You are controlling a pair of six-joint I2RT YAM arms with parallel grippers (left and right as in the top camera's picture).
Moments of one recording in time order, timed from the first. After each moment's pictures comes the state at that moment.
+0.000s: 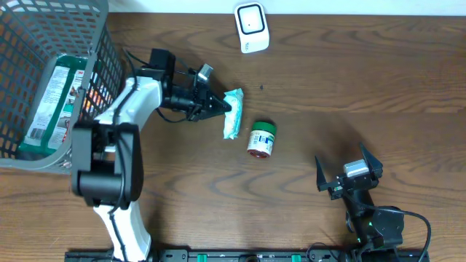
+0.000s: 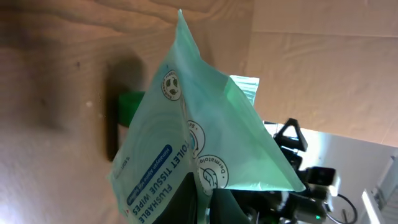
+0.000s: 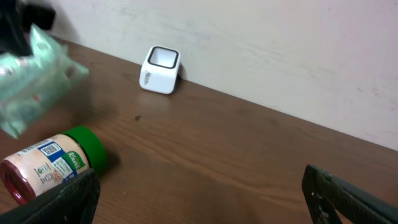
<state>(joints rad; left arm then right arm) -0.12 2.03 1.38 -0.76 1.20 -0.17 0.12 0.01 0.01 -0.06 -0.13 -0.23</state>
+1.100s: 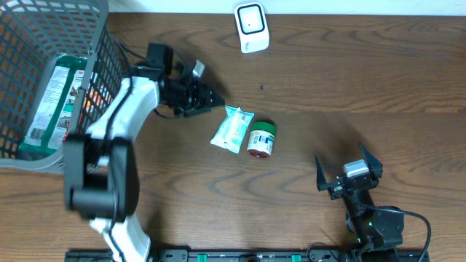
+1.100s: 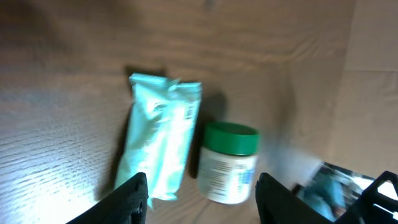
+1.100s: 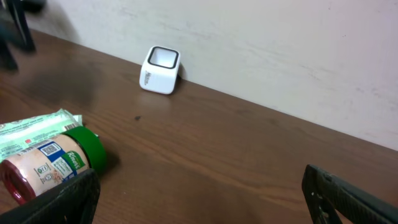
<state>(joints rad) -0.12 1.91 1.38 -0.74 0.79 -0.26 0.12 0.01 0.01 -0.06 -0.13 -0.23</state>
